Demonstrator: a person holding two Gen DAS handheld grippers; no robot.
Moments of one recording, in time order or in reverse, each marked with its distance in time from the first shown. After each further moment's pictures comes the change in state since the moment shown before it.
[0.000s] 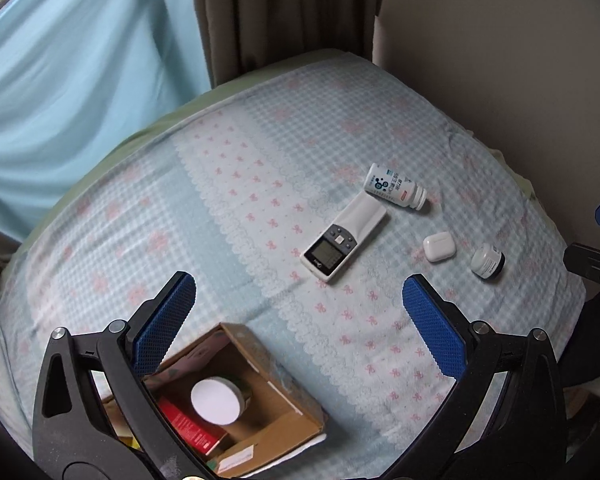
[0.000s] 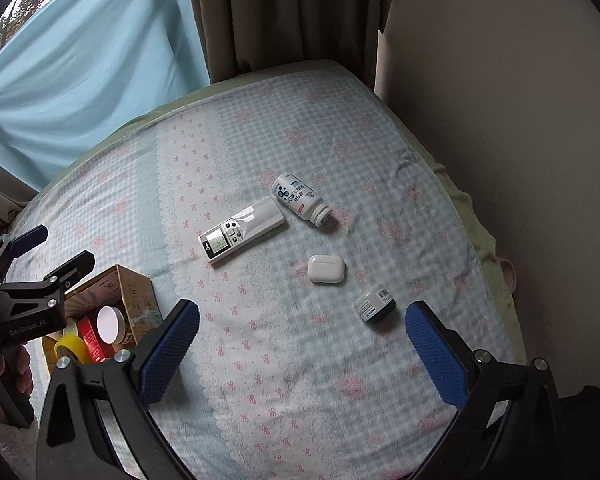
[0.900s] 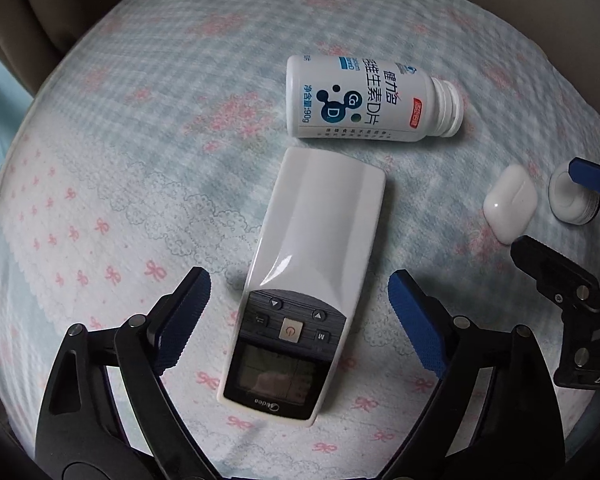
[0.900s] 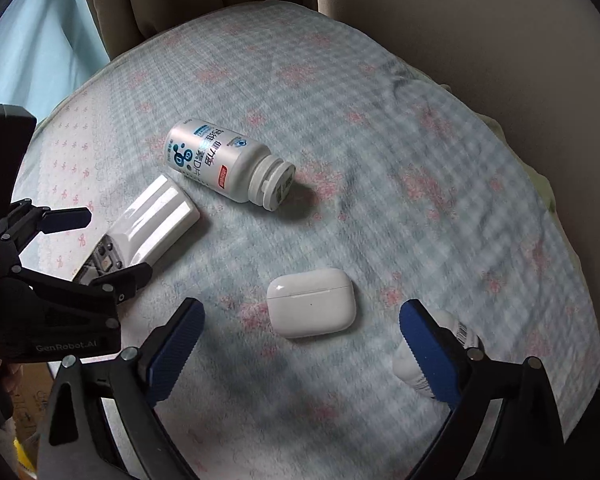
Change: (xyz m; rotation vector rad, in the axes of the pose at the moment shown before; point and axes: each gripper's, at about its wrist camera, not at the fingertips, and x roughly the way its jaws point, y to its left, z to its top) left arm 0.276 -0.067 0.022 0.438 0.221 -0.198; right arm 0.229 -0.014 -0.005 0.205 0.019 -0.147
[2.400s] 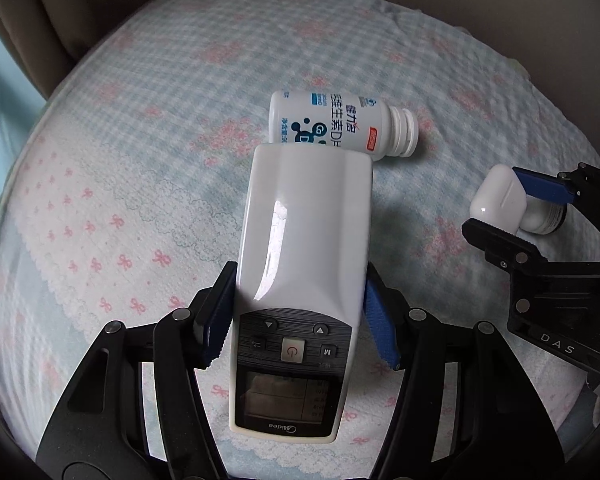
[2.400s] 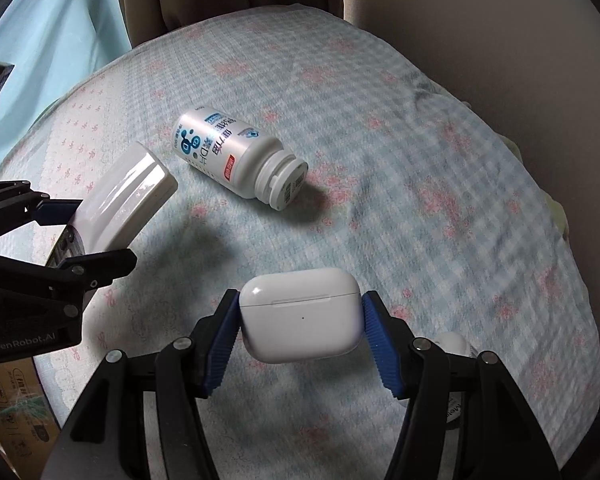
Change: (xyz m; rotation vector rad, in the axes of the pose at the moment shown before) left arm -0.053 -0.025 -0.015 -0.055 -0.058 -0.001; right arm -0.016 0.007 -0.002 -0.121 -0.045 0.049
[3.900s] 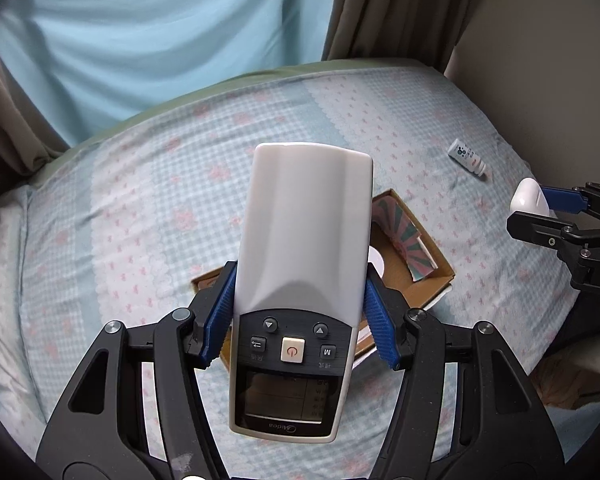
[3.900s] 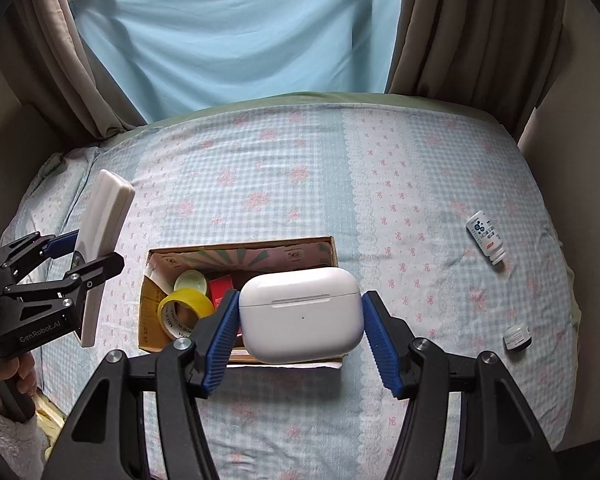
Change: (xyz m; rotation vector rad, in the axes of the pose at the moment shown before) left arm -0.341 0.115 -0.345 -0.625 -0.209 0.224; right arm -0.276 0.241 -0.079 -0.459 -0.038 0.343
